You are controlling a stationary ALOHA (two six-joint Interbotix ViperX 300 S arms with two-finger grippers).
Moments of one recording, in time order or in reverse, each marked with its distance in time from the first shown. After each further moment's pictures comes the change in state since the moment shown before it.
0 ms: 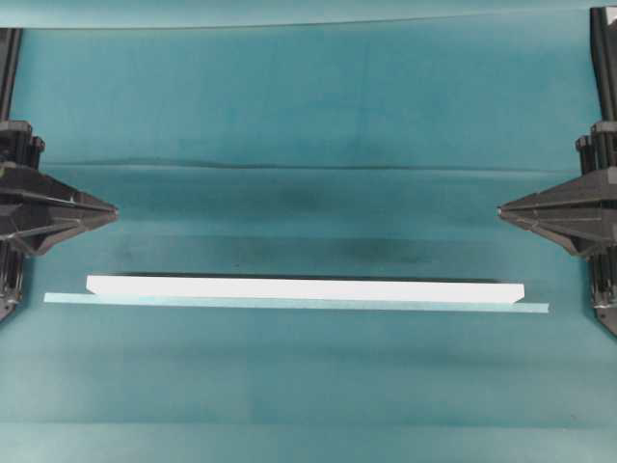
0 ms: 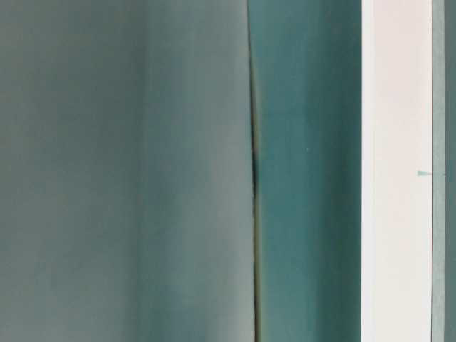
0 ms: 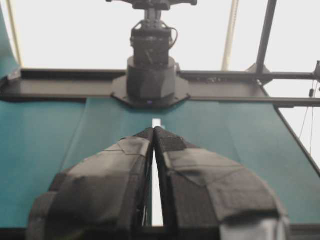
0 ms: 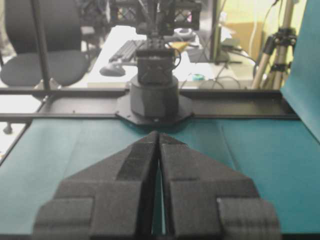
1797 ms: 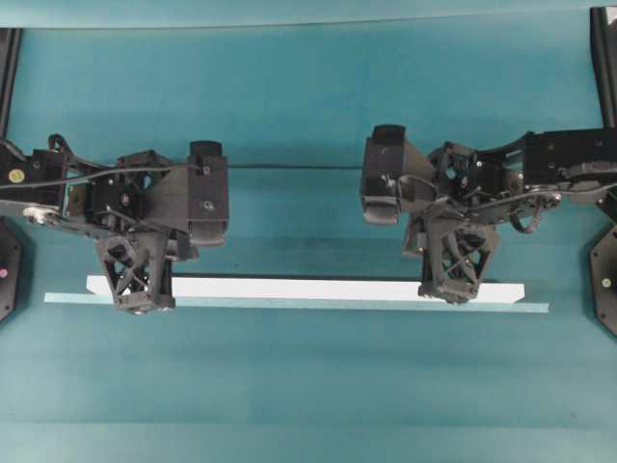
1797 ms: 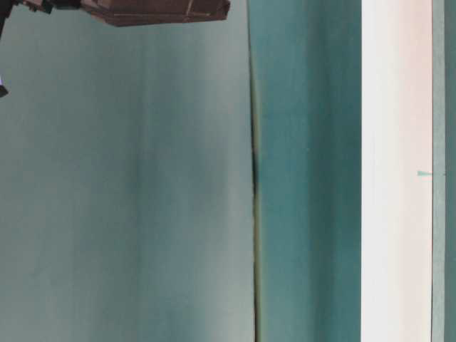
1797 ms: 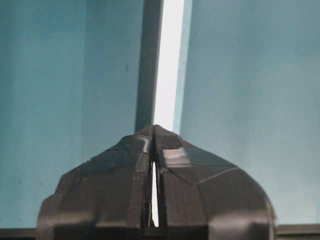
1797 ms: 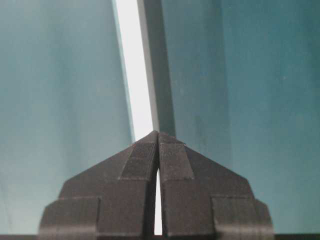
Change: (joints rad) left arm 0.011 0.693 -0.611 0.017 1.115 -0.075; right arm -0.067 0.775 -0.660 0.107 1.172 -0.029
